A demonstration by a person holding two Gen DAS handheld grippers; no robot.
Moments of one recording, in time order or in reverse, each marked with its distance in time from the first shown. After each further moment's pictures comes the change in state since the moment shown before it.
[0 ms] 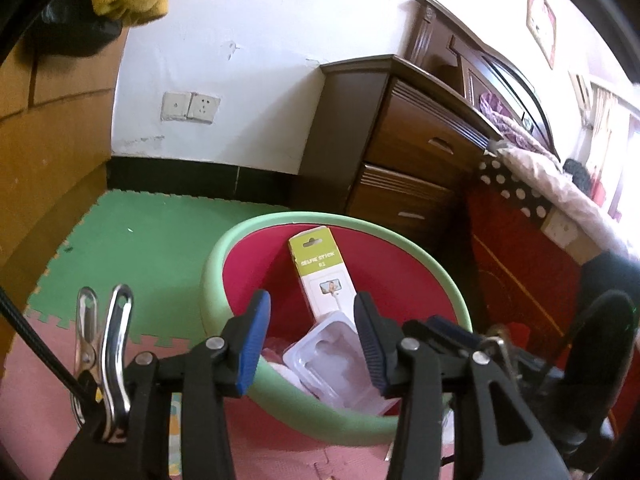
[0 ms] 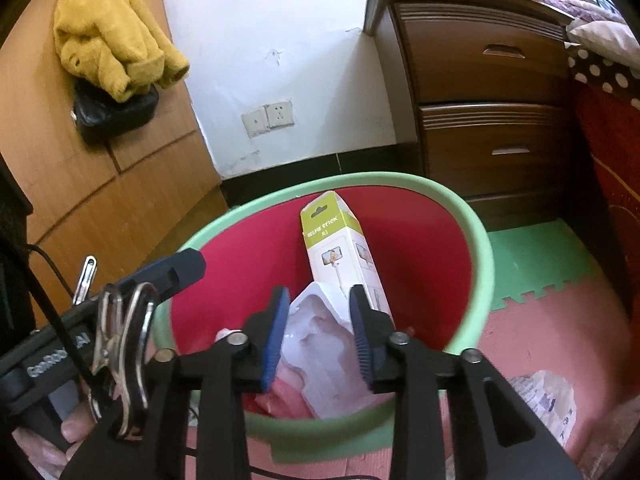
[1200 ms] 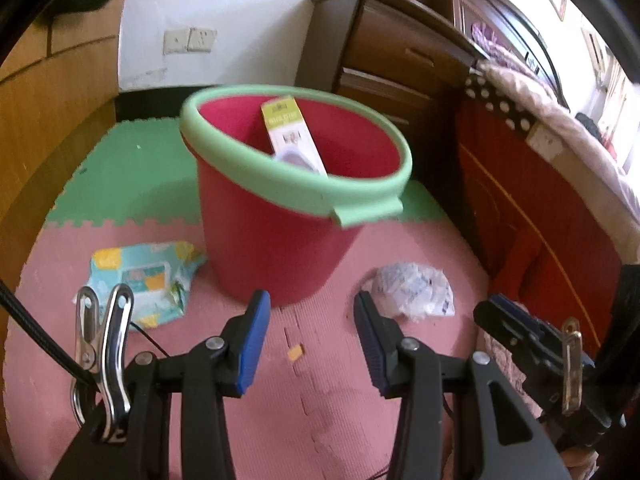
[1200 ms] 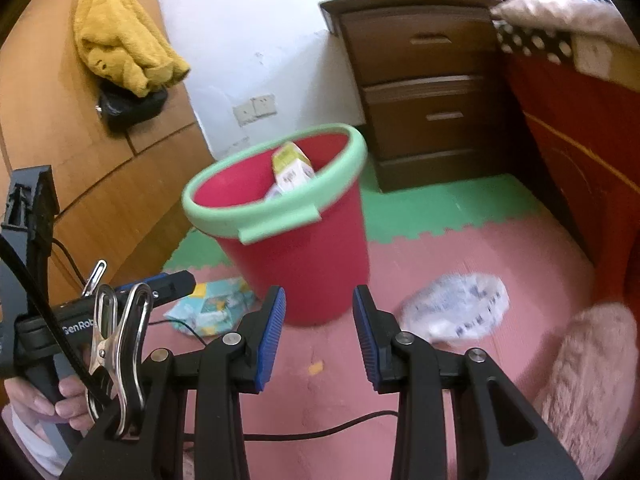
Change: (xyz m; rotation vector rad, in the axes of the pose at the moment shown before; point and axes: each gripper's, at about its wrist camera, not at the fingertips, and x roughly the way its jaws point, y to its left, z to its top) left arm -0.060 -0.067 -0.109 -0.002 0.276 0.046; right arm -0.140 -0.049 -0.104 0.052 0.037 -0.034
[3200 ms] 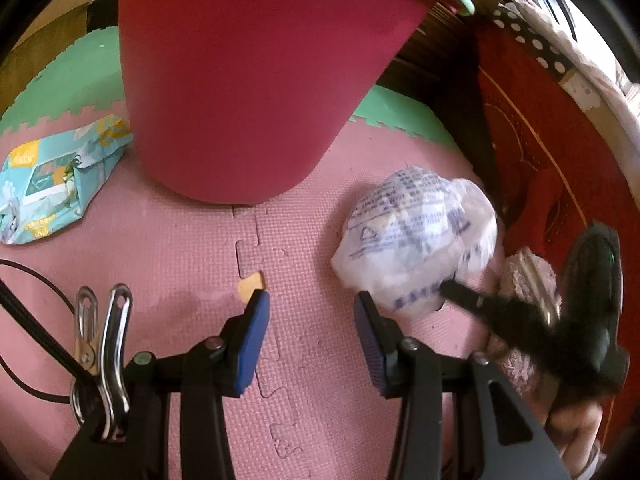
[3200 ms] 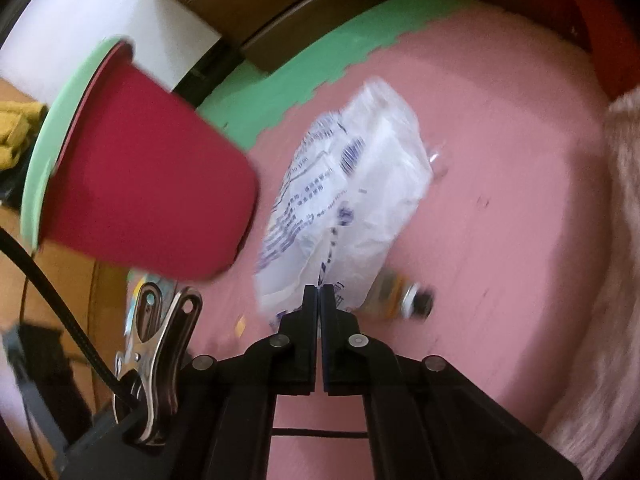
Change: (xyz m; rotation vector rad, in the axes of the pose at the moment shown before) left arm 0.132 -0.005 -0.066 -0.082 0.238 -0.076; right arm 0.116 -0.132 -0.070 0.489 0.353 0.000
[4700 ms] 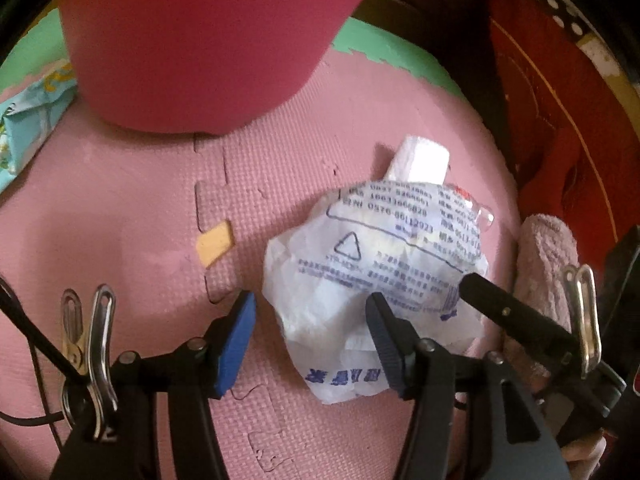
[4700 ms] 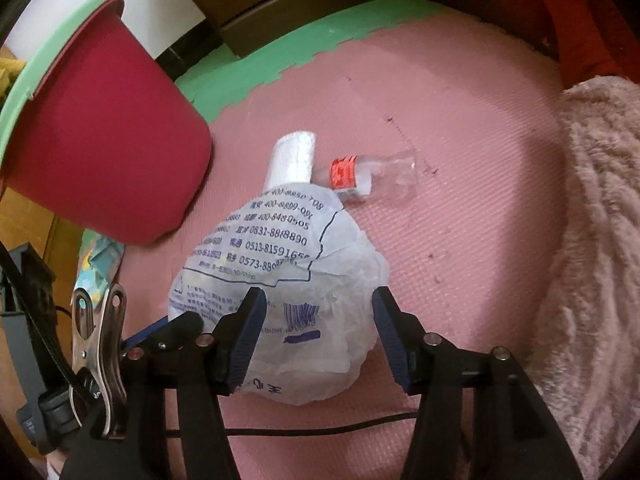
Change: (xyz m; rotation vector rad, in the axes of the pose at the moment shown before) left arm 0.063 -0.007 -0.016 0.027 0.169 -0.010; right arm 0.008 -0.016 -0.022 -0.078 -0.014 -0.196
